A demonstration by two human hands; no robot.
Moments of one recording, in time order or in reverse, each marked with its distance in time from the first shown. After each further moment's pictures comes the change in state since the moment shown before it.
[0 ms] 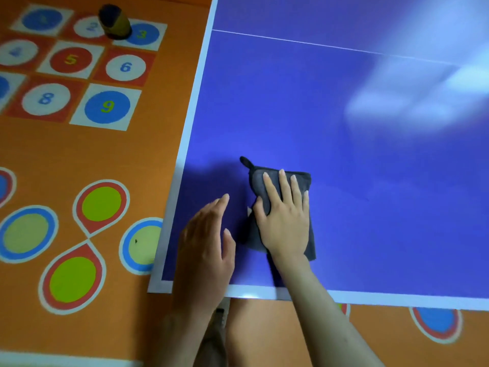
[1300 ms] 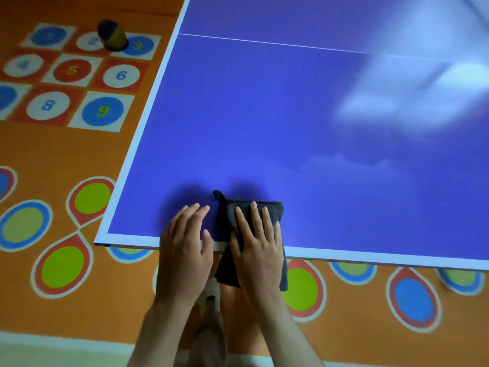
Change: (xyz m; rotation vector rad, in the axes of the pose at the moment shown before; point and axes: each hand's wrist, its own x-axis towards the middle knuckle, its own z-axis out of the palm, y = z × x) left_hand -0.084 0.098 0.053 0.175 0.009 -0.051; right_hand -0.134 0.105 -0.056 0.069 -0.047 -0.062
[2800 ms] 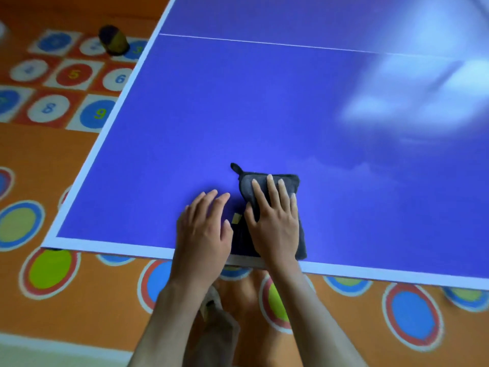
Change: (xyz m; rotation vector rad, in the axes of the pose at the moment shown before) left_hand 0.033 0.102 0.071 0.092 -0.069 0.030; right_hand 0.087 0.120 -0.018 0.023 0.021 -0.004
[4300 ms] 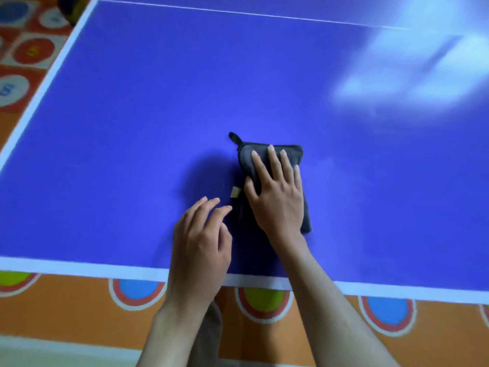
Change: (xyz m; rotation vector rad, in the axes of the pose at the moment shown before) left_hand 0.018 0.098 0.070 -0.050 0.072 0.014; right_hand 0.076 0.112 -0.013 -0.001 0.015 -0.010
